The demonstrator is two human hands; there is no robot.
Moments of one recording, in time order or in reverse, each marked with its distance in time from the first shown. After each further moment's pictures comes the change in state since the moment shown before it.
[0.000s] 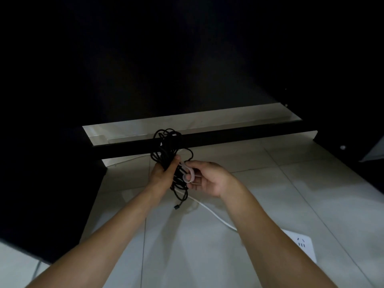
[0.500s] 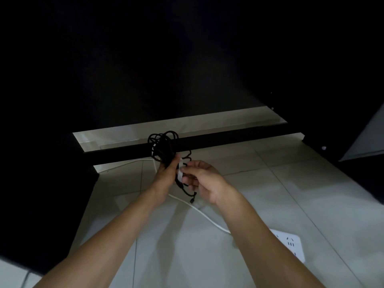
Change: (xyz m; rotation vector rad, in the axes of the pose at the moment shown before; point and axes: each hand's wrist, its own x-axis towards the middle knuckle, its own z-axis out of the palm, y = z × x) left_hand 0.007 0.010 0.032 -0.165 -0.149 -0.110; right_hand -0.017 0.003 -0.007 0.050 0.117 -0.167
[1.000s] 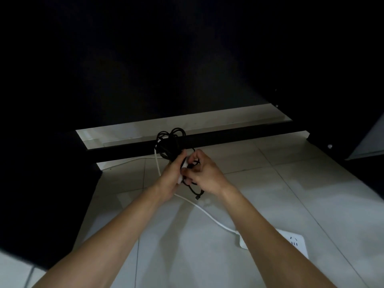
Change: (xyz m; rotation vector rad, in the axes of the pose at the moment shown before) left_hand -0.004 0.004 0.008 -0.104 -0.215 -0.028; right_hand 0.002 -0.001 -0.011 -0.667 -0.030 -0.389
